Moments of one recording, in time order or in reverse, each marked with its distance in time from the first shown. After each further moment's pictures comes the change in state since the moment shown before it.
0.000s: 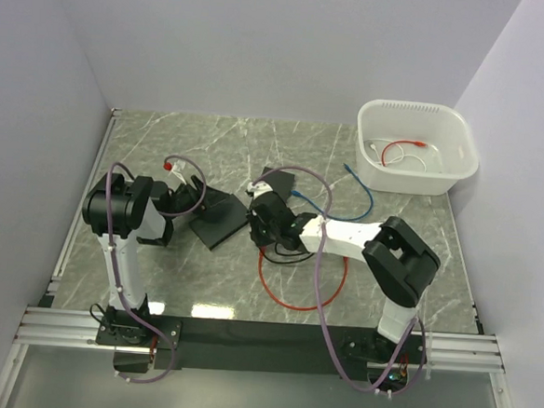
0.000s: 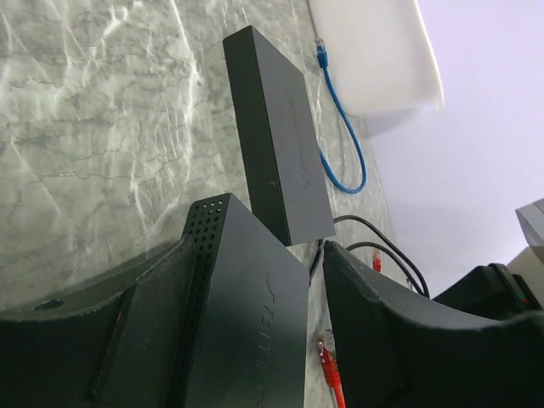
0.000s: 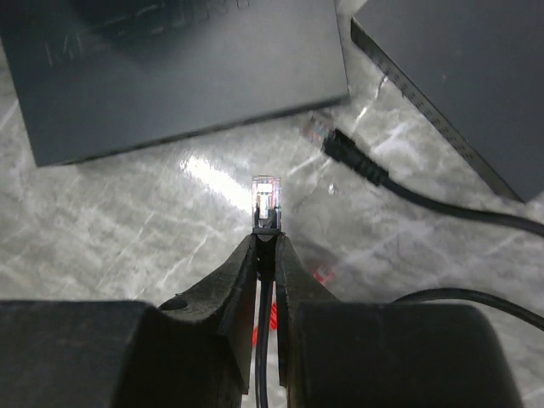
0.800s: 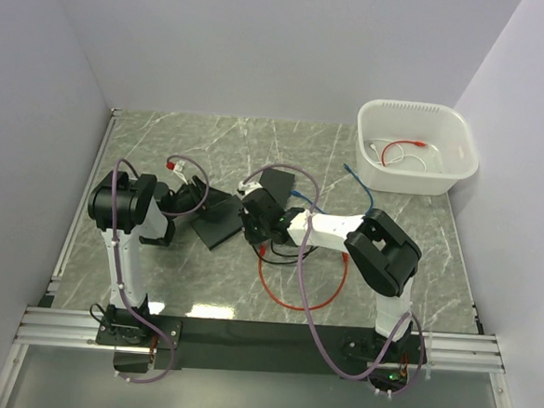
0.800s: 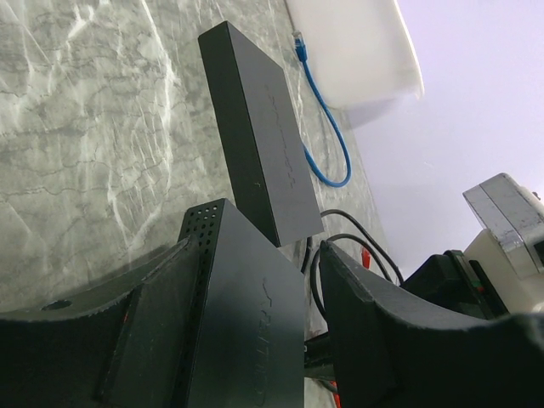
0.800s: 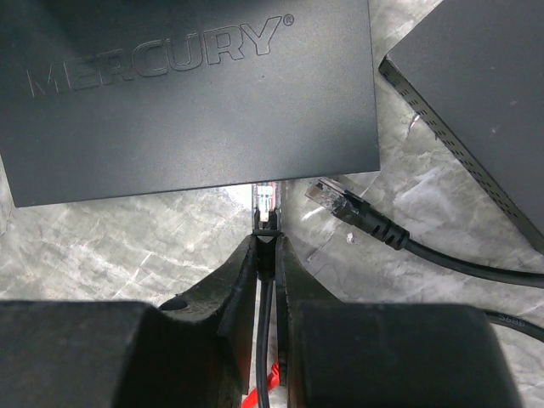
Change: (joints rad) left arm -0.005 0.074 0.027 0.117 0.055 -0.052; right arm 0.000 0.135 0.121 -0.033 -0.018 -0.011
